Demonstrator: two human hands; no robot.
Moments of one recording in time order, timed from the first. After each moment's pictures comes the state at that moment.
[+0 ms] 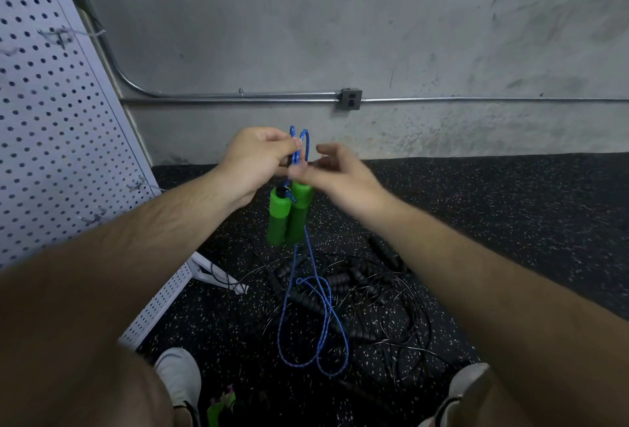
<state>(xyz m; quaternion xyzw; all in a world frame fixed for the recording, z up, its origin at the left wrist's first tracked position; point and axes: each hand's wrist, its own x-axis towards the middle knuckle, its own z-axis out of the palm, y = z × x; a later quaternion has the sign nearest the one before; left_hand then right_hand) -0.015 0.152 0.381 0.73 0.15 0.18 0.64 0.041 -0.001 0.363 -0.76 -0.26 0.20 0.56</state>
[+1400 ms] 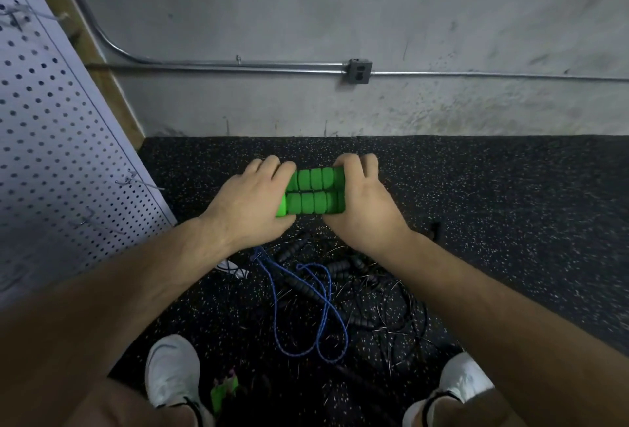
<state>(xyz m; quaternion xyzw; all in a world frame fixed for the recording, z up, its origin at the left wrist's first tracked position) -0.018 0.191 0.338 0.99 0.01 0.10 0.04 0.060 0.002 0.344 -0.89 -0.36 -0.04 0.29</state>
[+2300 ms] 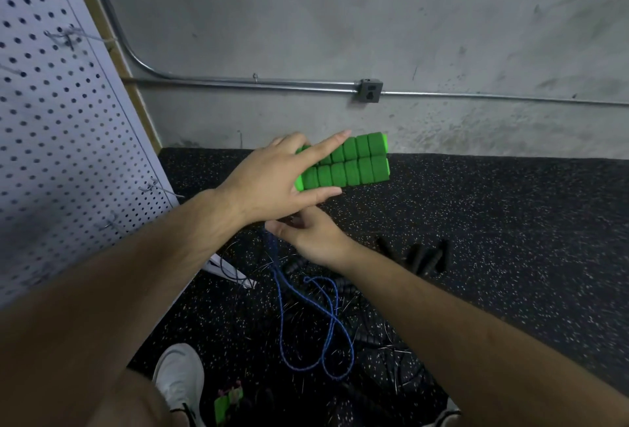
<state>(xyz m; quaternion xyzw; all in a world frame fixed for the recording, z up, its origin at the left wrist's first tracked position) -0.008 0.200 0.386 0.97 -0.09 0.20 0.07 0.036 0.068 0.312 -0.76 -0.33 0.28 0.48</state>
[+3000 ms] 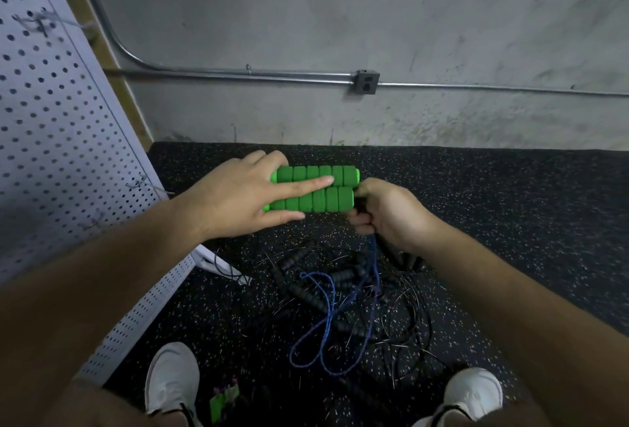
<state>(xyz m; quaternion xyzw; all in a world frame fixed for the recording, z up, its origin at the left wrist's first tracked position) -0.025 0.232 0.362 0.97 -0.19 0.16 -0.07 0.085 -0.006 0.356 -0.68 -0.22 0.39 0.59</state>
